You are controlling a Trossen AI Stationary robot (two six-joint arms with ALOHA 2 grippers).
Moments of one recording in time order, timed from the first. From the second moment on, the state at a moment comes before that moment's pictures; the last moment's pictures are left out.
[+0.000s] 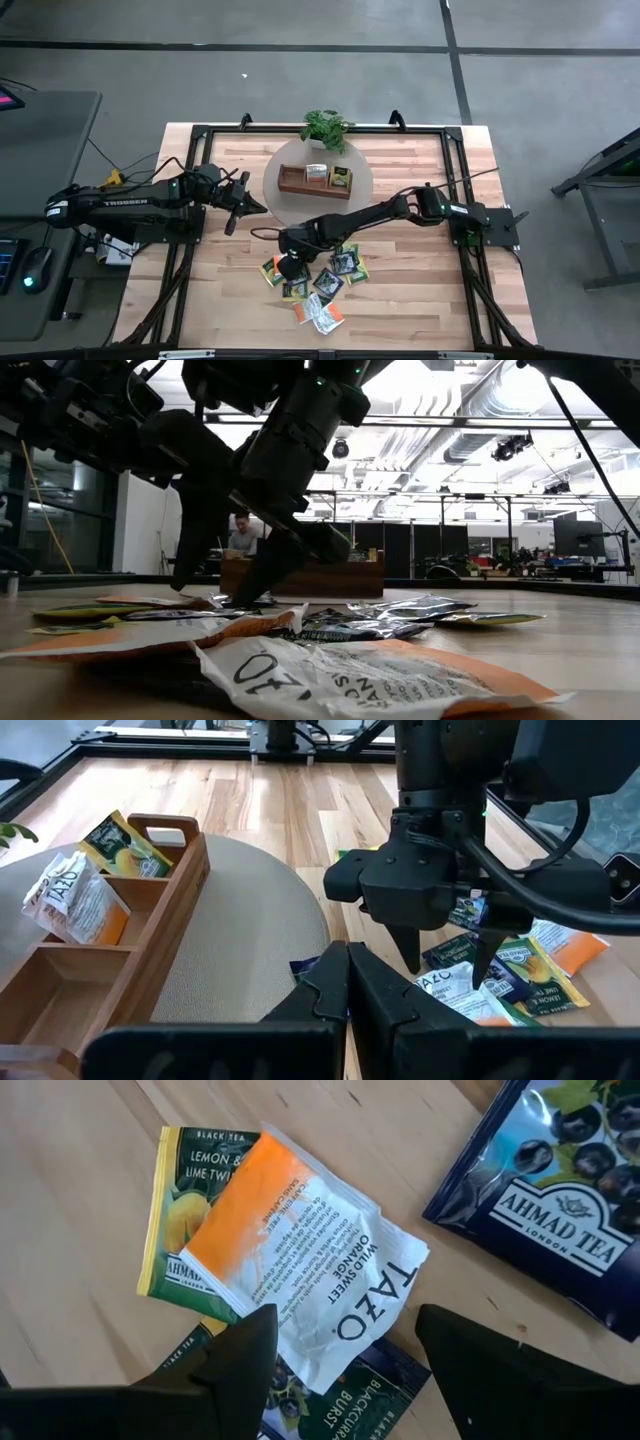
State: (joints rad) left arm 0.25 0.62 0.28 0.00 0.38 0.10; right arm 0.14 2.43 1.88 -0.63 -0.04 0.93
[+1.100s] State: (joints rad) left arm 0.25 0.62 0.28 0.00 0.38 0.10; right arm 0.14 2.44 1.88 -0.65 0.03 0.87
